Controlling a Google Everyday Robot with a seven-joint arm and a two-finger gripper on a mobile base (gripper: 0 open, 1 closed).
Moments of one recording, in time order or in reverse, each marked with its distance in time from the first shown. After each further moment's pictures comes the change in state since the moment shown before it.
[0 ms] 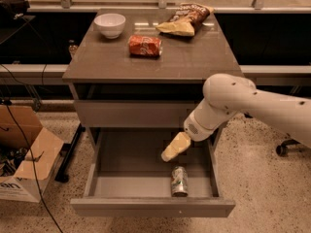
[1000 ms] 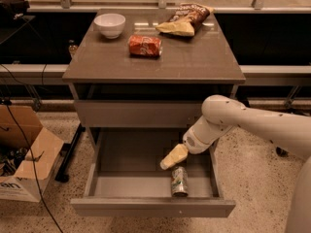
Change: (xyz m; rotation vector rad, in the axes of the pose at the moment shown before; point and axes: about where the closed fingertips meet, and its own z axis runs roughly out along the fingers) arm 0.024 -0.025 0.083 -0.108 0.015 0.137
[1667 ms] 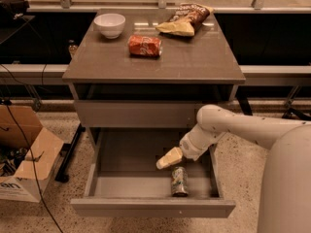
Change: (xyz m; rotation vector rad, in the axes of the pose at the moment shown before) arm -0.001 -0.024 0.054 -0.022 0.017 0.176
